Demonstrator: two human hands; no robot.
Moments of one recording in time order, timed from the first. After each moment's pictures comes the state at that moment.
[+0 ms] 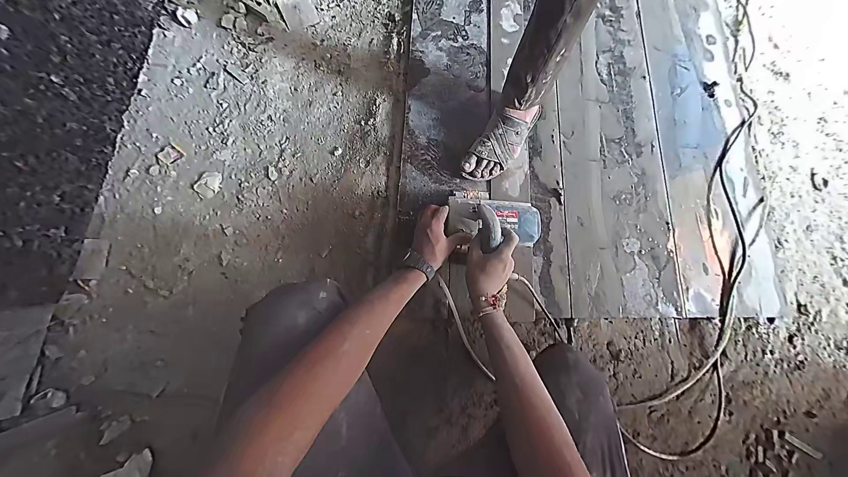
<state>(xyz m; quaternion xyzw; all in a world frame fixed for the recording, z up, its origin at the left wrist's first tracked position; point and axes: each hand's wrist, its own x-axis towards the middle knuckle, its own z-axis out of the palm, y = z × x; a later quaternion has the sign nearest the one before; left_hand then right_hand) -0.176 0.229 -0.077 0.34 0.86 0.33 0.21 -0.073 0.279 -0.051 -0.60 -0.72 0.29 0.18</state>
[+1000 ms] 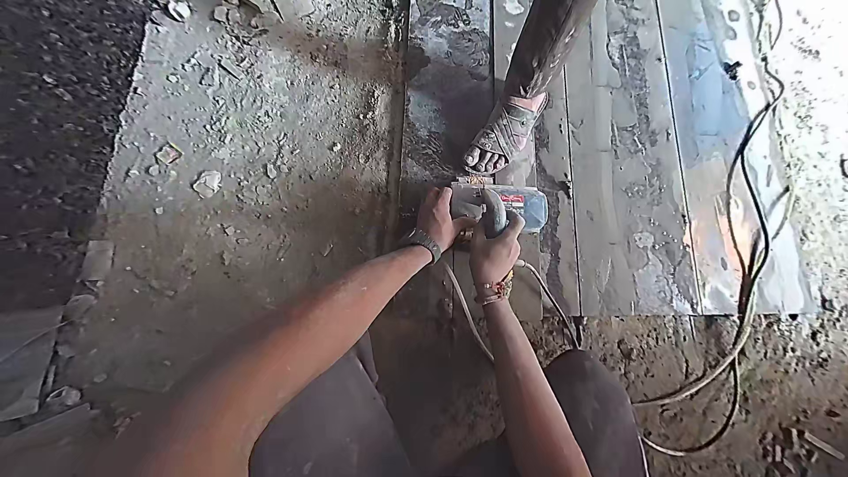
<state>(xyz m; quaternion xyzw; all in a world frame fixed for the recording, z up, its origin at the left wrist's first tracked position) -0.195 0.254 -0.060 0.32 0.88 0.26 0.24 -0.089 0.292 -0.052 -0.60 -0.72 0.31 0.18</state>
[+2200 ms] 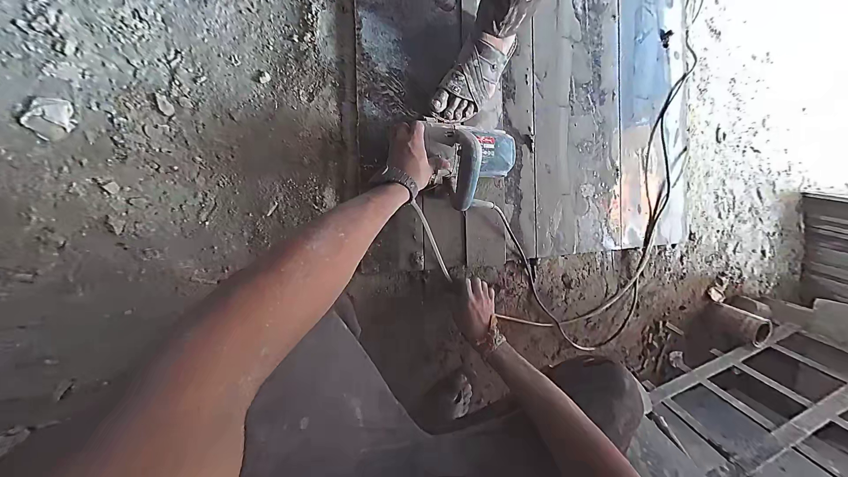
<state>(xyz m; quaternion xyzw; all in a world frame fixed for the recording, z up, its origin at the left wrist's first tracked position) -0.212 0.269 -0.059 0.31 0.87 0.24 0.31 0.101 0.201 -0.105 -0.41 -0.86 0.21 -0.21</state>
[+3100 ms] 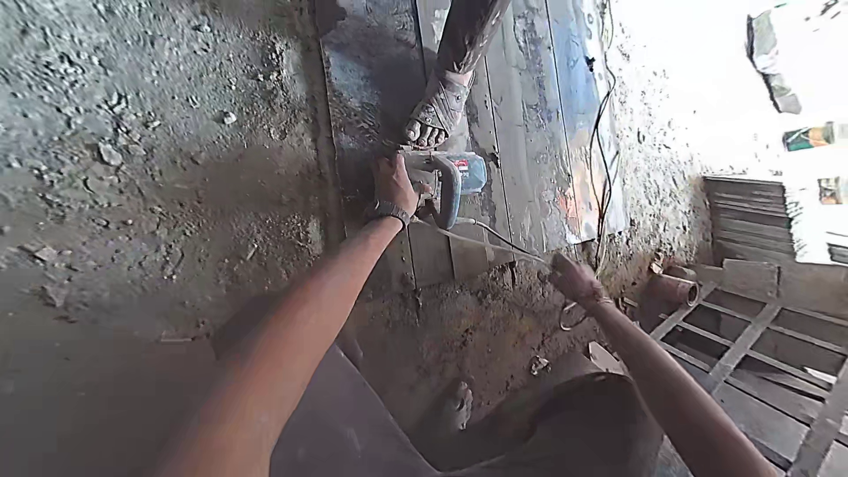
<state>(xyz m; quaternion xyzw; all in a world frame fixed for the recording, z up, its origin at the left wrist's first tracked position) -0.212 0.265 -0.054 0.29 0.86 0.27 0.32 0.161 0.393 0.019 -0.53 -0.73 0.12 -0.41</state>
